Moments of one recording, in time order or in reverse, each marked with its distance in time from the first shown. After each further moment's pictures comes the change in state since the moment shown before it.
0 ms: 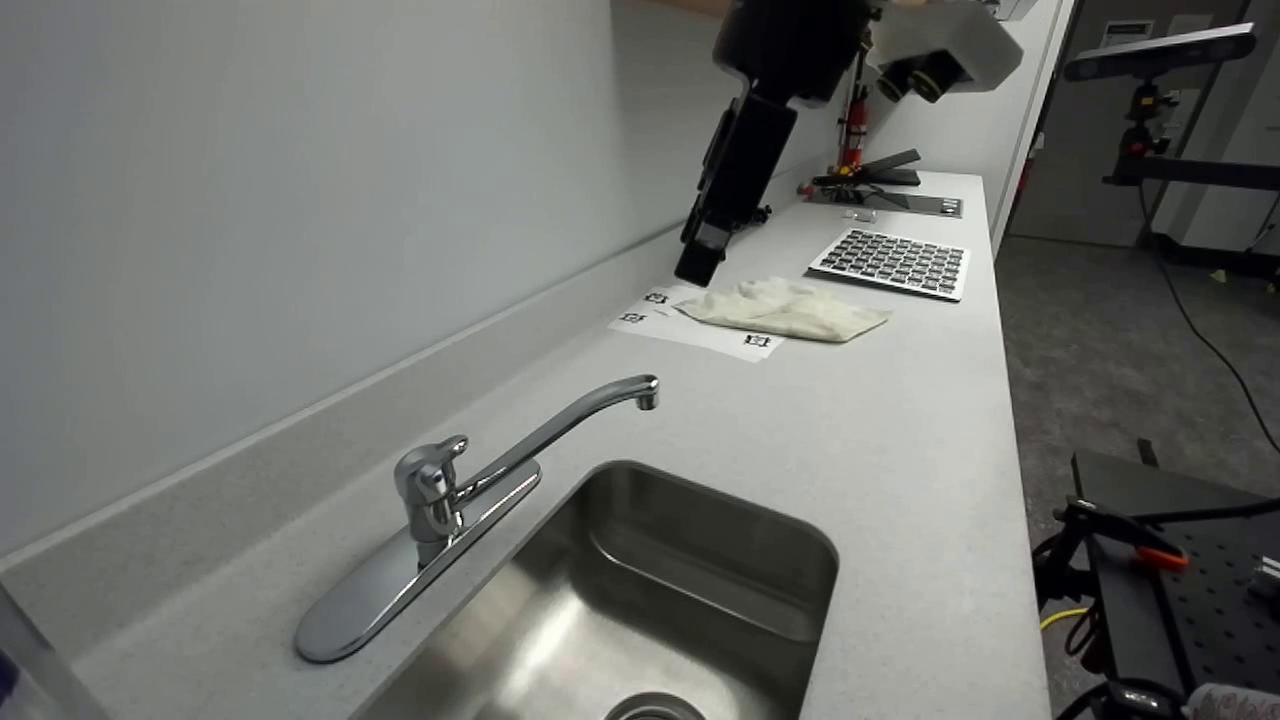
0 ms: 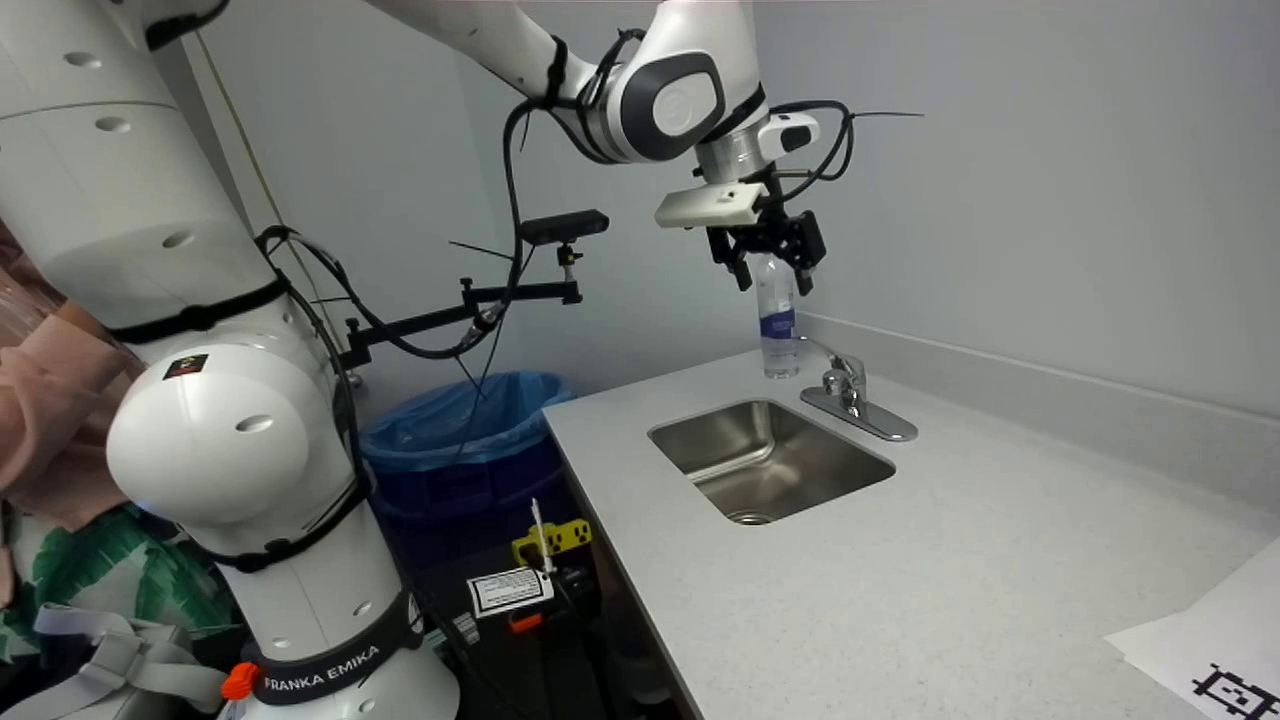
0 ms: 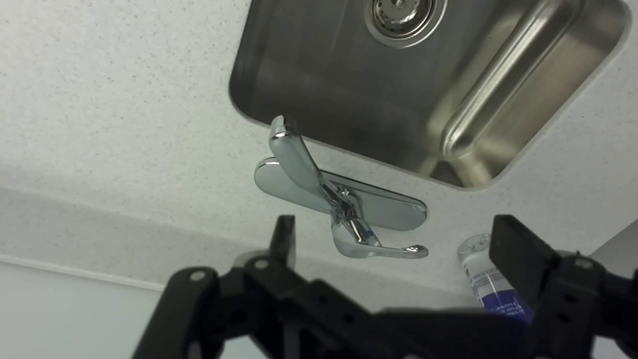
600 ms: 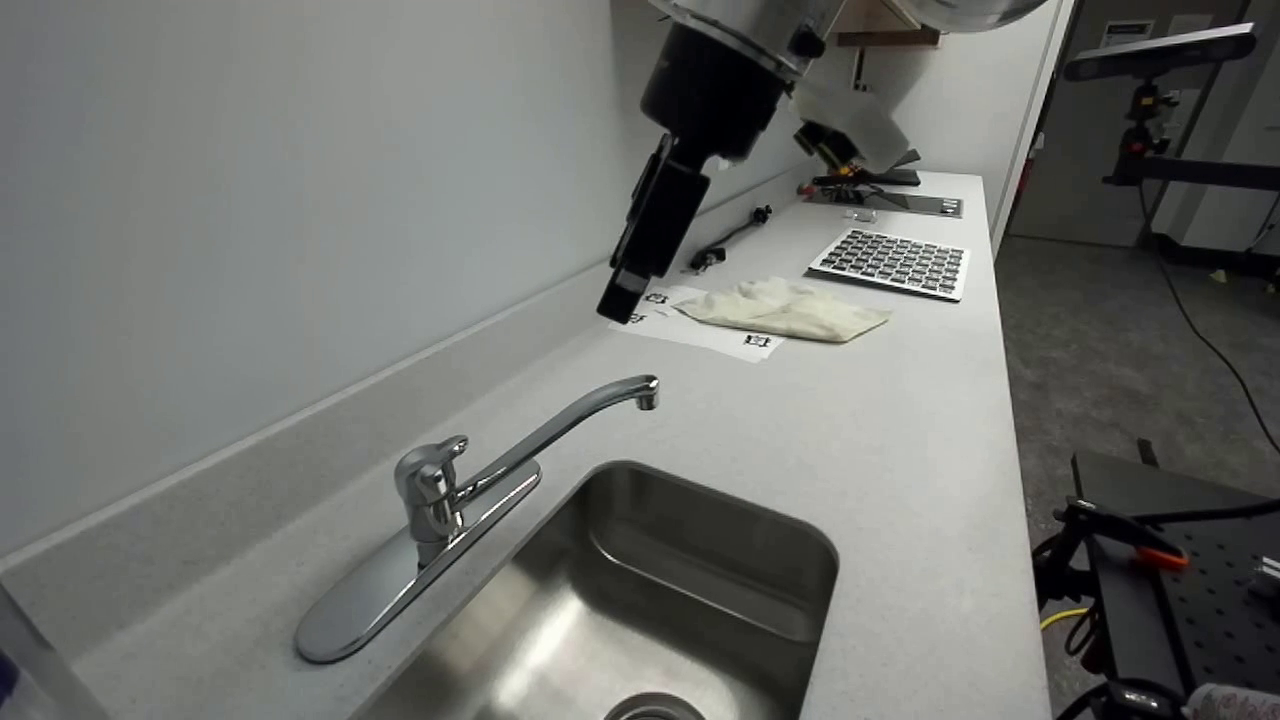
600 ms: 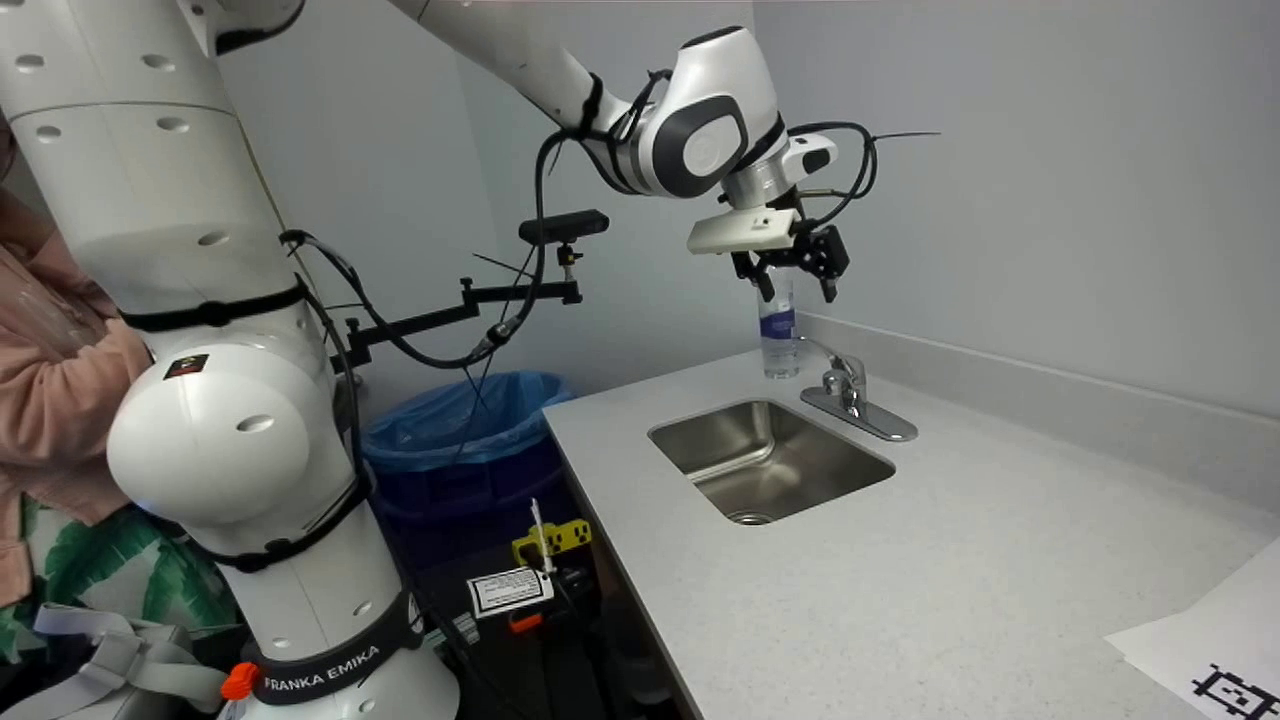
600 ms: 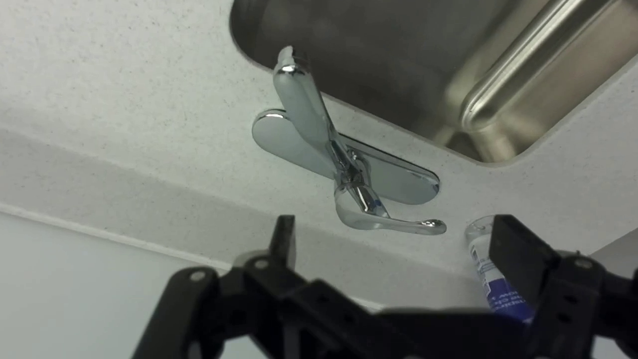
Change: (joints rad) arm 0.002 0.149 0.021 0.065 0.000 0.169 -0.076
